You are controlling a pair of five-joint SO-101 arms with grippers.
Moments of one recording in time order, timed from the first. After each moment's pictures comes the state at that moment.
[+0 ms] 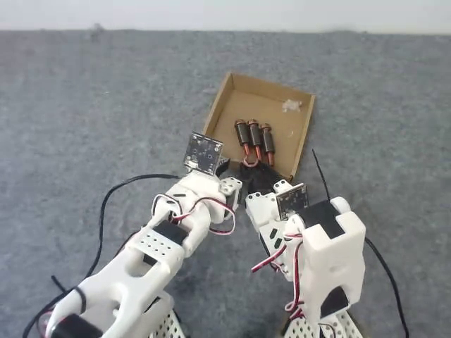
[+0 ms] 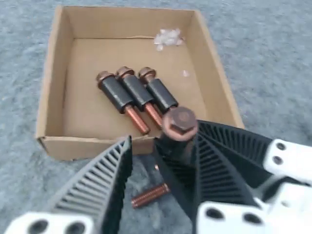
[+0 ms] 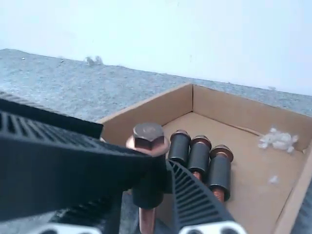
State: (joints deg) left arm 23.2 -33.5 79.0 0.1 12.9; right arm -26.8 24.5 82.5 -92.4 -1.4
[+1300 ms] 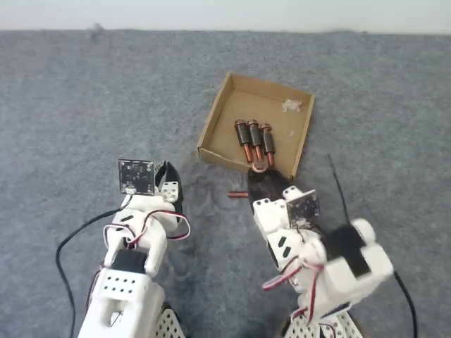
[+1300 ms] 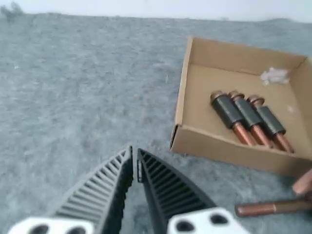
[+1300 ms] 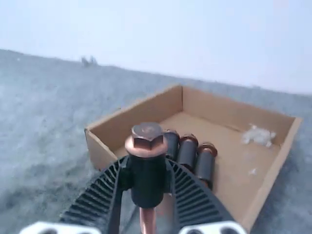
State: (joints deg) left arm 1.9 -69.3 97.1 13.7 9.6; right arm -24.7 5.4 94.4 -83.0 -1.4
